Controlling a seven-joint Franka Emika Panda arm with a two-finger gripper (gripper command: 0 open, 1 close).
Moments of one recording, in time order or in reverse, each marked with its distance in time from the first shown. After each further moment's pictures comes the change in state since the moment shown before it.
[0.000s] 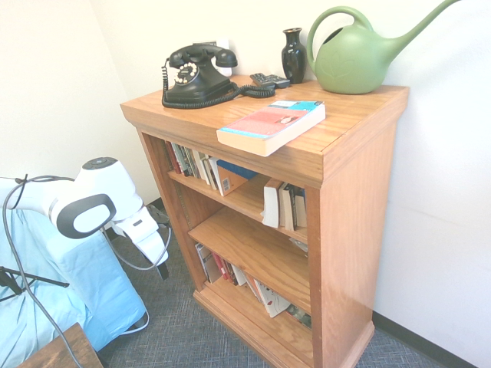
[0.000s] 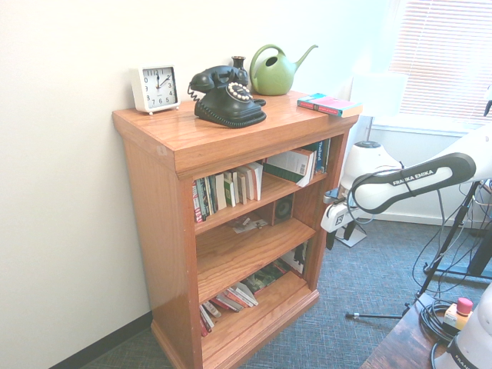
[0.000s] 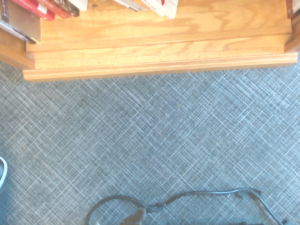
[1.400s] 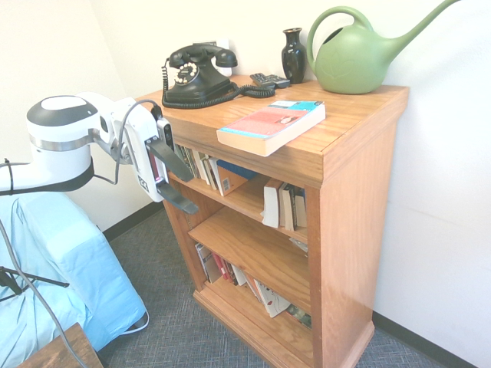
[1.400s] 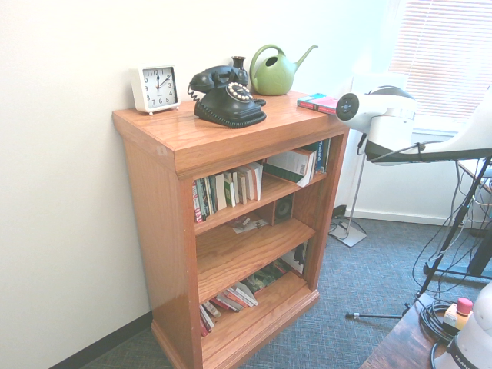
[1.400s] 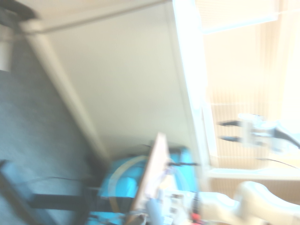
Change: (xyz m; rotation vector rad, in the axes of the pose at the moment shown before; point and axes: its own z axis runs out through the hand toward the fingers) arm 0.111 0.021 -0.230 -0.910 0.962 -0.012
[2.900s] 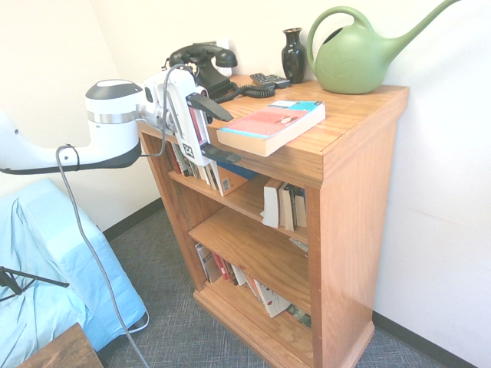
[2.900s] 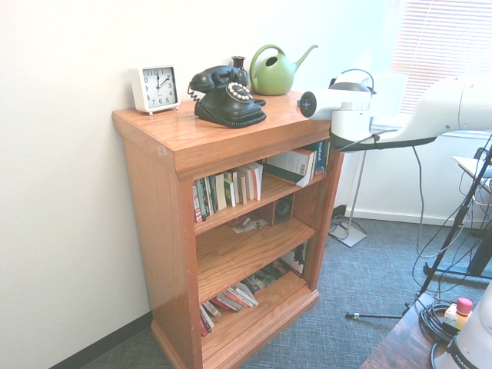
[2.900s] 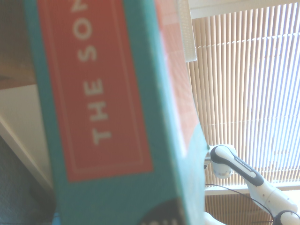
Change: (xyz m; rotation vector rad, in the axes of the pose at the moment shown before) arm 0.072 -0.074 -0.001 -0.052 0.106 0.061
